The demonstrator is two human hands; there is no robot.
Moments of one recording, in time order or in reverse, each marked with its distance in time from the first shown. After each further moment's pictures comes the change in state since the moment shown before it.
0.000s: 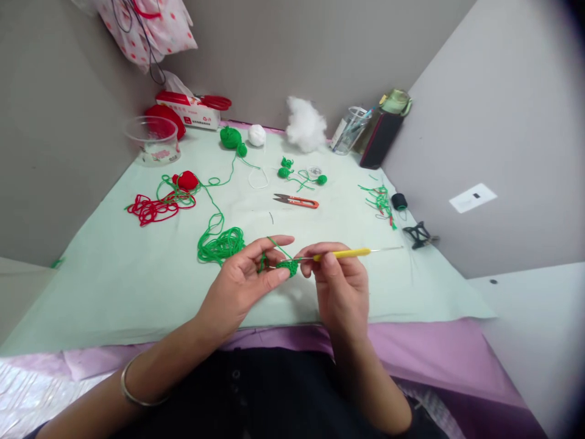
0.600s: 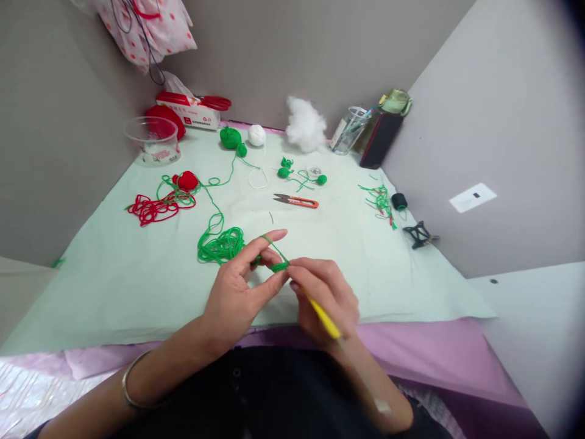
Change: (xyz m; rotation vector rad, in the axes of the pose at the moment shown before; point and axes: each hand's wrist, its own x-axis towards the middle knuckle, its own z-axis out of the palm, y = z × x) left_hand -0.004 0.003 0.008 0.179 0.111 0.144; right_hand -0.016 0.006 -0.003 -0.890 -0.157 -0.752
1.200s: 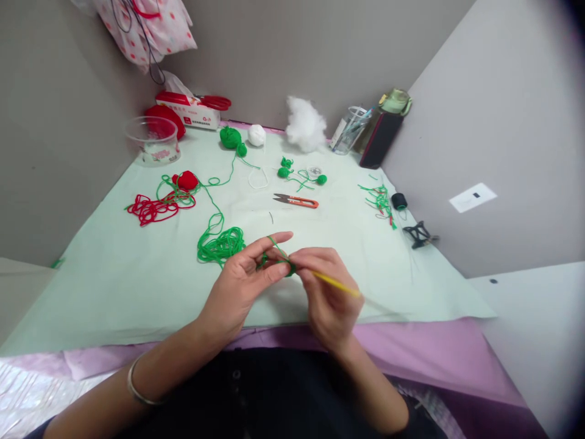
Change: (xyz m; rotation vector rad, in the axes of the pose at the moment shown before) left_hand 0.005 -0.003 0.004 -0.351 -0.067 -0.202; right_hand 0.006 -0.002 0.007 0.322 0.078 0.301
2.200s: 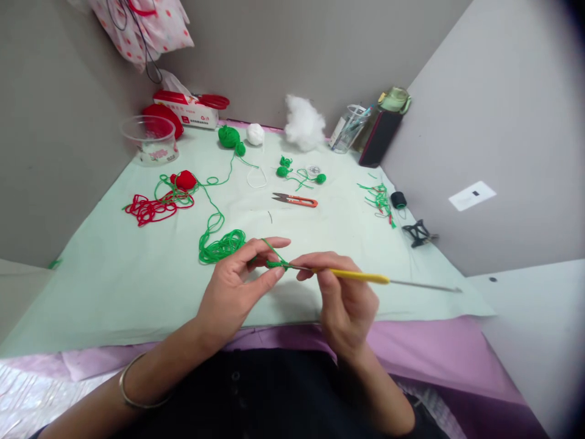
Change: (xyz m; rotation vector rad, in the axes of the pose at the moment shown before) left_hand -0.005 0.004 -0.009 0.426 0.040 0.205; right_hand 0.006 -0.012 -0.016 0.059 -0.033 0.098
